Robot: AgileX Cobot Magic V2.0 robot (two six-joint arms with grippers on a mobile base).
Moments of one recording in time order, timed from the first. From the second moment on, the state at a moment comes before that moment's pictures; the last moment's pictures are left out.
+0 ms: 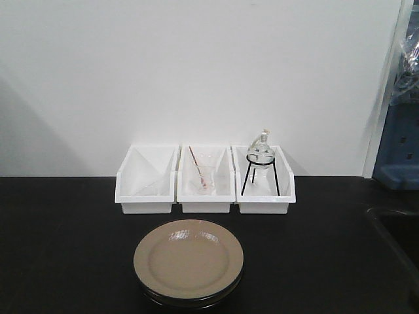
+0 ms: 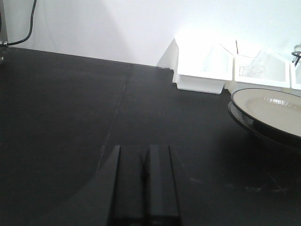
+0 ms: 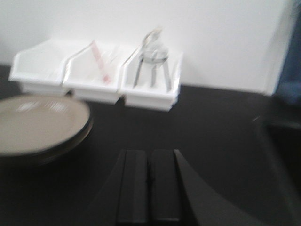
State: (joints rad) left arm 0.05 -0.01 0.03 -0.06 0.18 -0.04; right arm 0.21 0.64 -0.29 0.38 -0.09 -0.43
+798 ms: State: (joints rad) left arm 0.05 -0.01 0.03 -0.06 0.19 -0.04; right arm 0.02 -0.01 0.03 -0.11 0.30 0.16
